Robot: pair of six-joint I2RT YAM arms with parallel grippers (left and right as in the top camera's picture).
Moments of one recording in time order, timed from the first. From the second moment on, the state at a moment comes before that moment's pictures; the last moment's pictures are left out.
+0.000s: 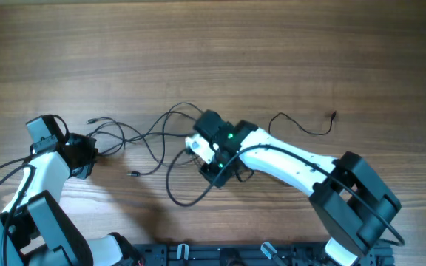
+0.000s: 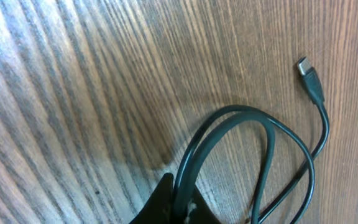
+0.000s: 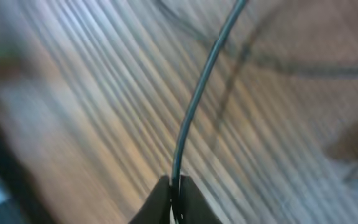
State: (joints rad) left arm 0.48 1.52 0.68 -0.39 0.16 -0.82; right arm 0.82 1.83 1.17 -0.74 -0.34 -0.06
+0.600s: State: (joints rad) left arm 0.48 1.52 0.68 -0.40 0.17 -0.82; right arm 0.32 1.45 1.28 -1.10 0.02 0.34
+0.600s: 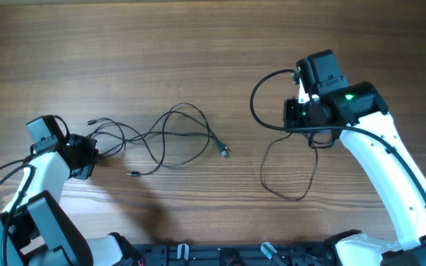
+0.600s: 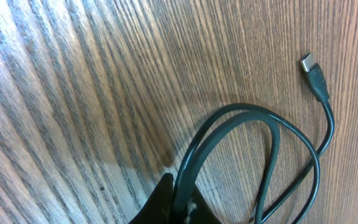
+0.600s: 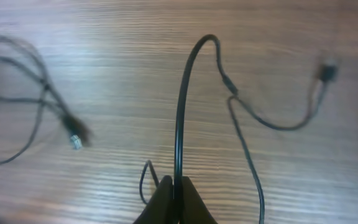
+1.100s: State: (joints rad) left arm 0.48 1.52 0.68 -0.41 0.17 -0.82; right arm 0.21 1.51 0.98 -0.85 -0.11 0.45
